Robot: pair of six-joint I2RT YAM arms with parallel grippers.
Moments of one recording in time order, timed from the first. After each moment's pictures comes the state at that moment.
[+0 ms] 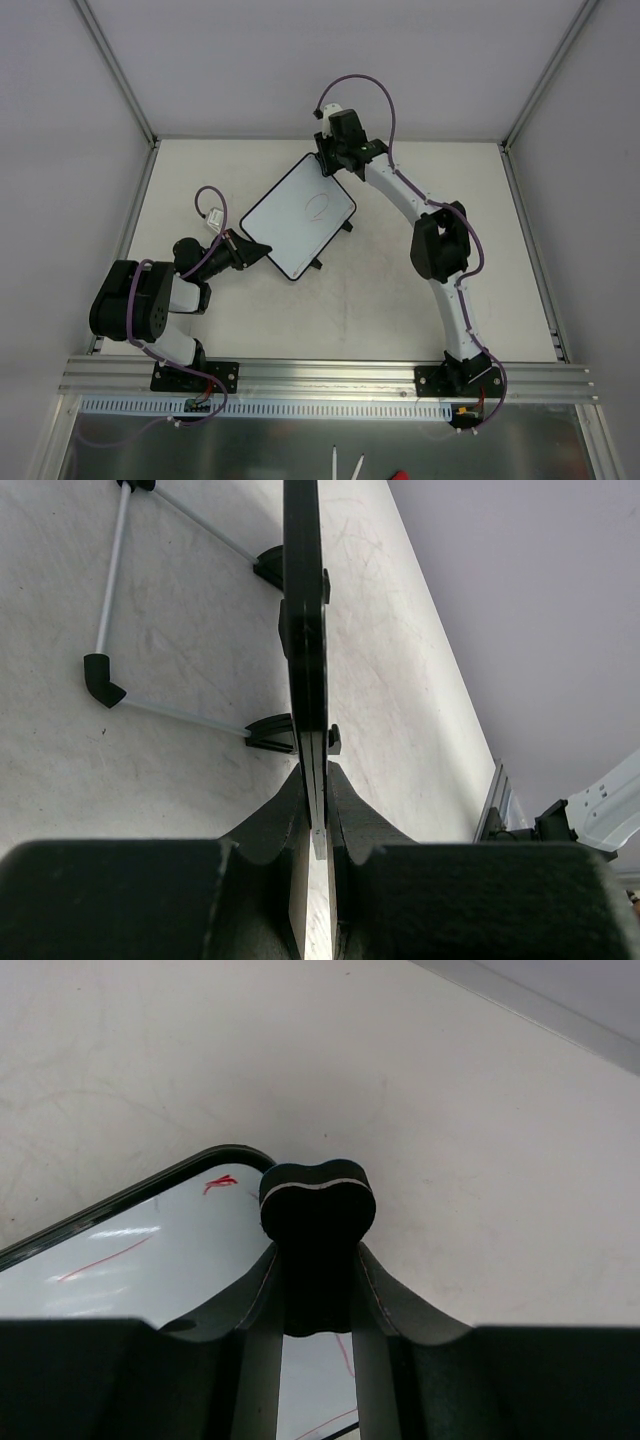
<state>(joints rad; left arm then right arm) -0.03 1.55 0.22 1.20 0.79 -0.82 0.56 2.31 2.16 -0.49 0.02 0.02</state>
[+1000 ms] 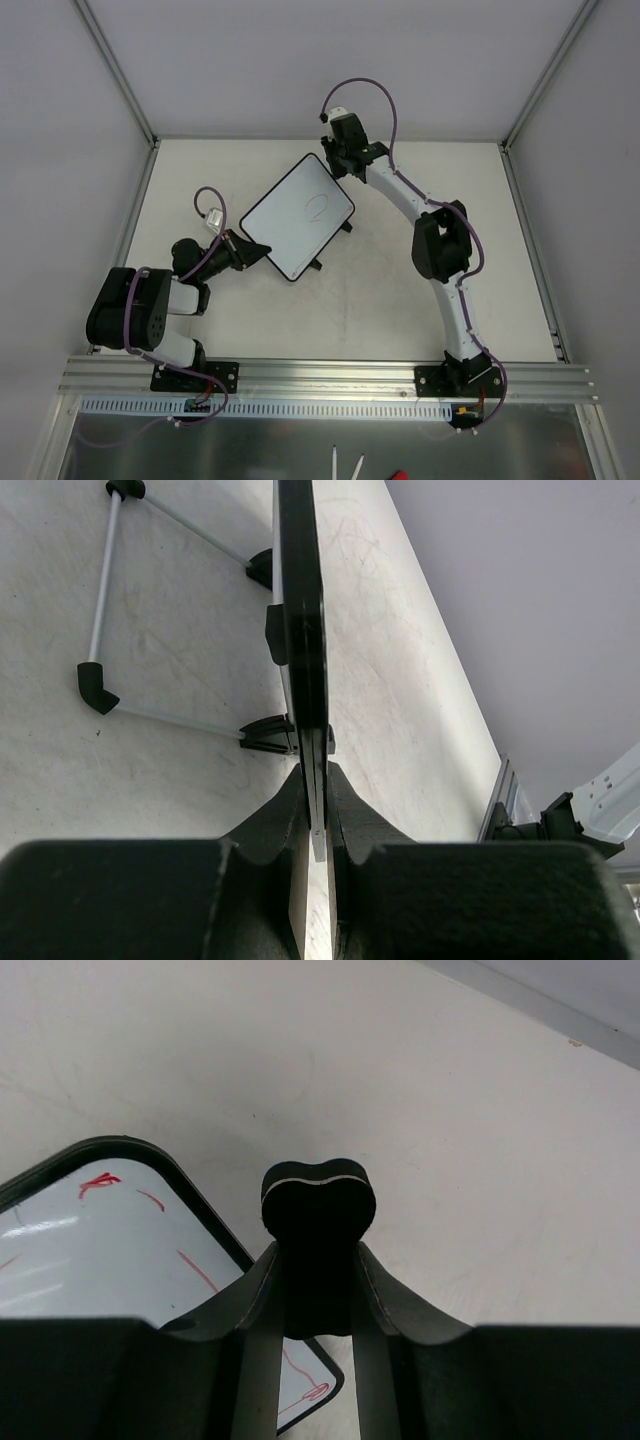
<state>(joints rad) -0.03 1.50 0.21 1.17 0.80 -0.80 0.55 2.30 2.13 -0.49 0.16 0.00</state>
